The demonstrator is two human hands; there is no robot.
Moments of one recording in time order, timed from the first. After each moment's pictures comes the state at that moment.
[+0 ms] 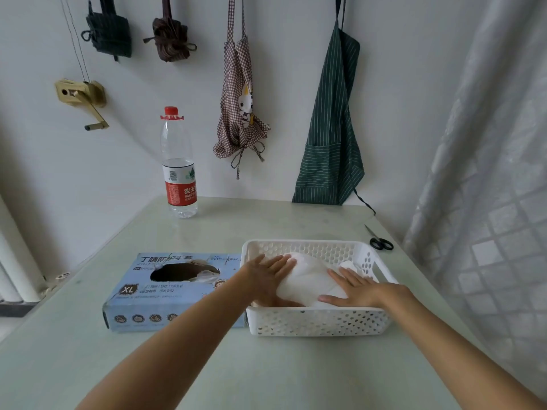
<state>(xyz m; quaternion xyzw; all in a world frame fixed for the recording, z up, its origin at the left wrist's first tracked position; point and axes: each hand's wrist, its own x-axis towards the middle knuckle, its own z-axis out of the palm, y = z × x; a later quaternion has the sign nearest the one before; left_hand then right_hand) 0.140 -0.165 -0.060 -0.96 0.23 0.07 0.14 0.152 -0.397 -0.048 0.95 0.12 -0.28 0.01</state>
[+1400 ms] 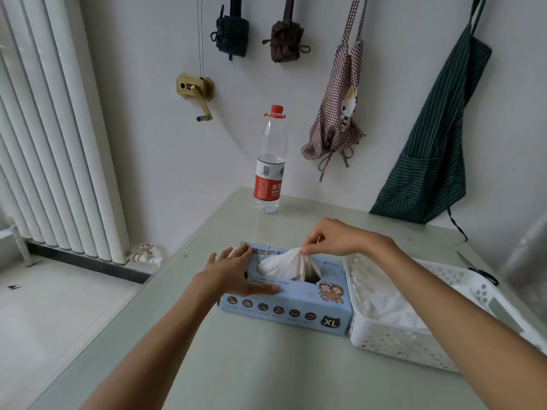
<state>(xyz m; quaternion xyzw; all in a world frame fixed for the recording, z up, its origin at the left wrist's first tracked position) 0.055 0.042 -0.050 -0.98 -0.09 0.11 -0.14 0.155 -0.153 0.031 0.91 0.36 -0.14 -0.17</state>
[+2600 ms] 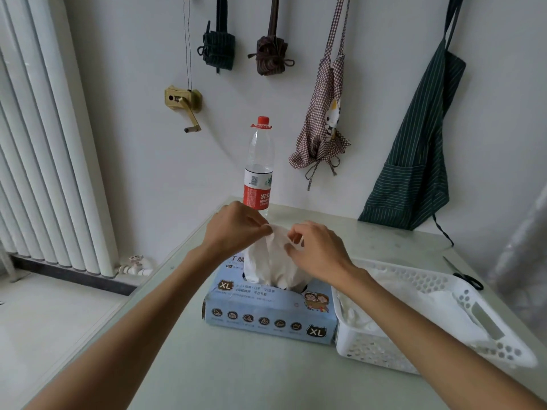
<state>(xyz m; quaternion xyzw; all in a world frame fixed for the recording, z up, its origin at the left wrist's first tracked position) 0.076 0.020 0.028 -0.91 -0.04 -0.24 -0.33 0.118 -0.150 0.019 0.92 0.32 0.13 -0.20</state>
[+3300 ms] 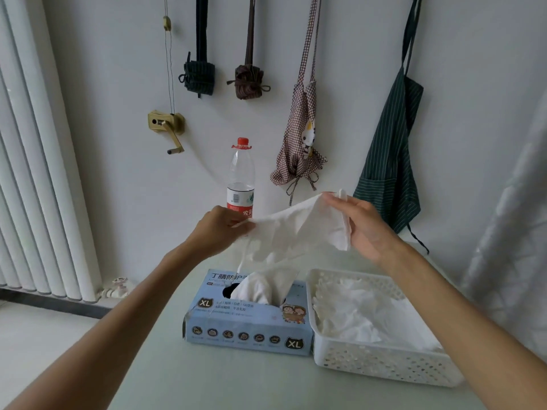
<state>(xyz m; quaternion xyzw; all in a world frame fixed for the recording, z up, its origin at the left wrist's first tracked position) 0.072 0.014 0.060 -0.91 0.01 -0.20 -0.37 0.126 -0.228 0.098 0.65 0.18 -0.08 -0.73</state>
